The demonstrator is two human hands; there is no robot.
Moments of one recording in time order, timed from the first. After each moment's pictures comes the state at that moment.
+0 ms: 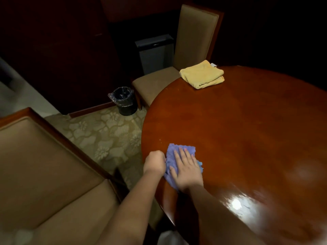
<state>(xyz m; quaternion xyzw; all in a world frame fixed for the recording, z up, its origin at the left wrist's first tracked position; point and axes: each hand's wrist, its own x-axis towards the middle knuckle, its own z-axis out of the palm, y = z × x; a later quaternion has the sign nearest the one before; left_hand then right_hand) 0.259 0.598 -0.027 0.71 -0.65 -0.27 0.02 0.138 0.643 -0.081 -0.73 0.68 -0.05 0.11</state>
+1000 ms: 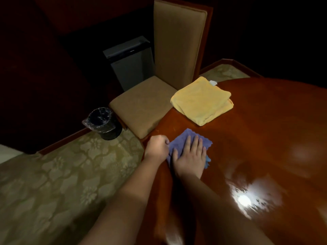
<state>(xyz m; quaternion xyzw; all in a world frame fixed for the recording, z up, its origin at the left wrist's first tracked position) 0.207 0.273 -0.030 0.62 -0.73 -0.28 0.07 0.127 0.341 -0.087 -0.48 0.86 -0.11 0.12</state>
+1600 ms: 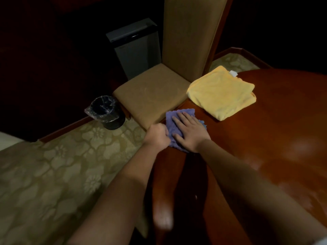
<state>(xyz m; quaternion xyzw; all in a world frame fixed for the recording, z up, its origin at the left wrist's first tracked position) 0.256 0.228 -0.031 0.60 -0.75 -0.27 0.01 0.108 0.254 -0.081 -0.74 0.65 -0.02 0.14</state>
